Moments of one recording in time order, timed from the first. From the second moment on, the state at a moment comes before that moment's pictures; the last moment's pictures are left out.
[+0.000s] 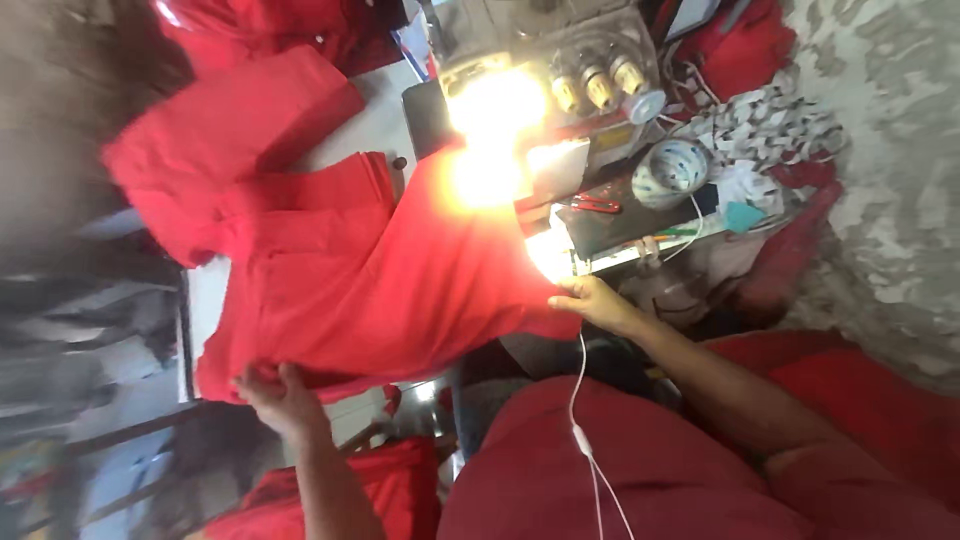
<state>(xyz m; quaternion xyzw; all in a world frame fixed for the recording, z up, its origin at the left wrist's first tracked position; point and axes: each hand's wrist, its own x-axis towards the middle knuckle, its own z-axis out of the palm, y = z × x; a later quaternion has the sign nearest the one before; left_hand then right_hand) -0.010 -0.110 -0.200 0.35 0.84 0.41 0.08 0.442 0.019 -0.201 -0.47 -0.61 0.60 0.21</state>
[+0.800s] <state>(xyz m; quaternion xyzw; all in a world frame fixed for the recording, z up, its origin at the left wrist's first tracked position) -0.027 -0.162 -0.156 0.24 0.76 0.57 0.19 0.449 -0.009 -0.221 -0.53 -0.52 0.57 0.36</state>
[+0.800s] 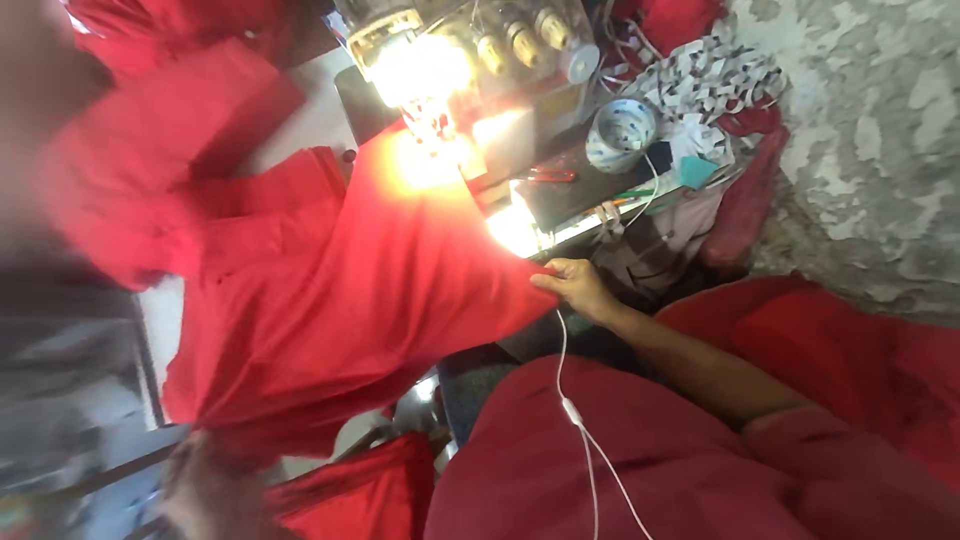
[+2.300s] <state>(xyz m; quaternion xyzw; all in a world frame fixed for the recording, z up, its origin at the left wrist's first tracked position) 0.228 0.062 -0.141 0.78 0.59 0.22 -0.06 0.392 -0.010 -0.180 -0.42 -0.44 0.66 0.44</state>
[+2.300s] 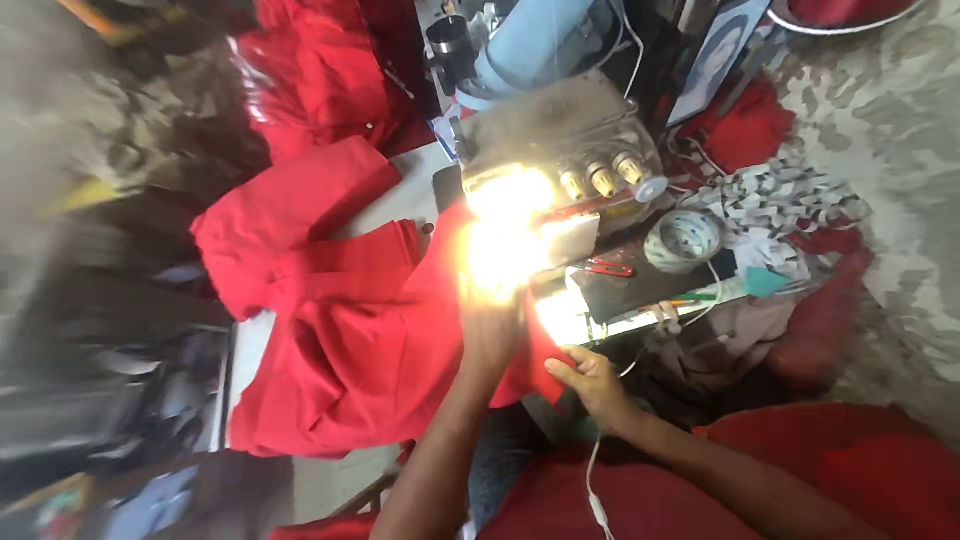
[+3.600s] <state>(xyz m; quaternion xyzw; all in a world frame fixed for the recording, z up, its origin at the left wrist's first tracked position) 0.184 0.129 -0.134 0.73 0.62 0.24 0.15 0.315 0.106 -0.156 -0.51 -0.35 0.53 0.57</state>
